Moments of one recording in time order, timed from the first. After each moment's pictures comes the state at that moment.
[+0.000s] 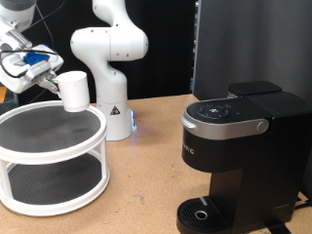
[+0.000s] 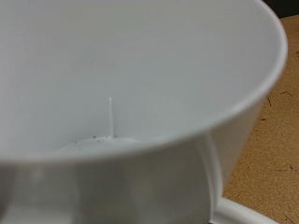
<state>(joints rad) -0.17 -0.60 -0.83 -2.68 0.42 1.89 -1.32</state>
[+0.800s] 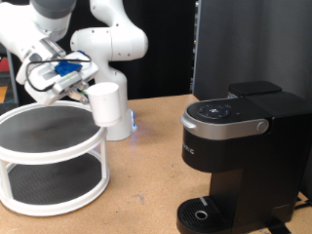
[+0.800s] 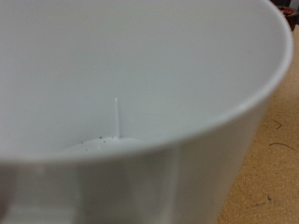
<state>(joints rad) -0.07 -0.61 -0.63 -2.80 0.73 2.20 -1.16</state>
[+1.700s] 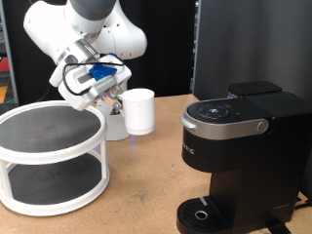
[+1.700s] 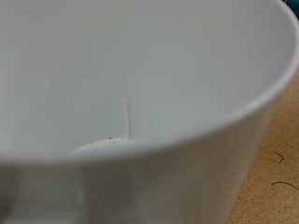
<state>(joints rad) 0.11 -0.55 -0.48 -2.80 0.98 2.43 -1.12</state>
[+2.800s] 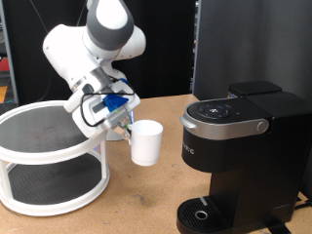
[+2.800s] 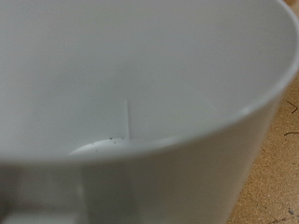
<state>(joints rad) 0.22 -0.35 -0.46 -2.80 1.21 2.60 -1.34</state>
